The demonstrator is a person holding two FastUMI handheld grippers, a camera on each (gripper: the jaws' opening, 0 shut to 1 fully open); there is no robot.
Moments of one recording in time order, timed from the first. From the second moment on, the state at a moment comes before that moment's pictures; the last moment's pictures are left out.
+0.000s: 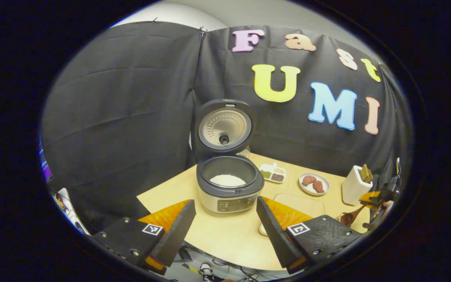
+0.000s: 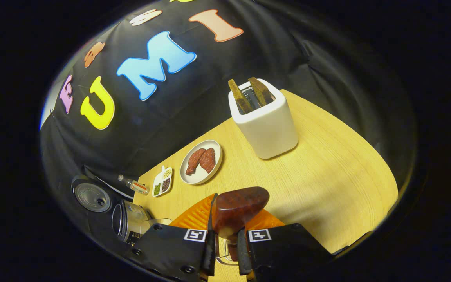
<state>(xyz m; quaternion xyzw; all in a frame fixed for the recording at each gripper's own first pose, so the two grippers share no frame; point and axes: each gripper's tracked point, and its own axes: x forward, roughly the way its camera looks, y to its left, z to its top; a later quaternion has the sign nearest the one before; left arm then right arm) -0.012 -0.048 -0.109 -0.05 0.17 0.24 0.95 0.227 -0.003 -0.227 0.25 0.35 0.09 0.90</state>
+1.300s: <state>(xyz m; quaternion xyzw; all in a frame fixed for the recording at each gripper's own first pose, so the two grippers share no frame) 0.187 0.152 0.063 -0.07 0.06 0.13 0.99 0.120 -0.038 -0.120 0.18 0.15 -0.11 0.97</state>
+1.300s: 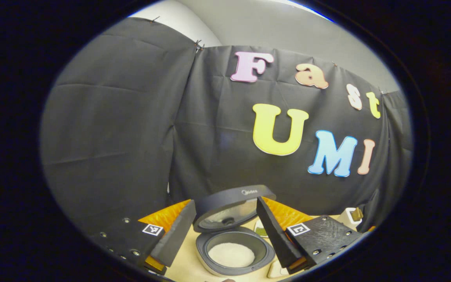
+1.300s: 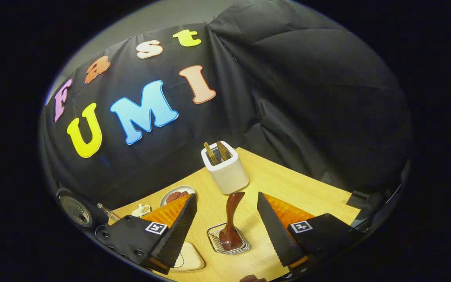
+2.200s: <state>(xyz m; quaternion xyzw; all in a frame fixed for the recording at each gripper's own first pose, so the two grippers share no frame) 0.343 0.162 -0.012 -0.20 0.22 0.07 0.95 0.039 -0.043 -0.104 0.09 0.10 -0.14 0.98</state>
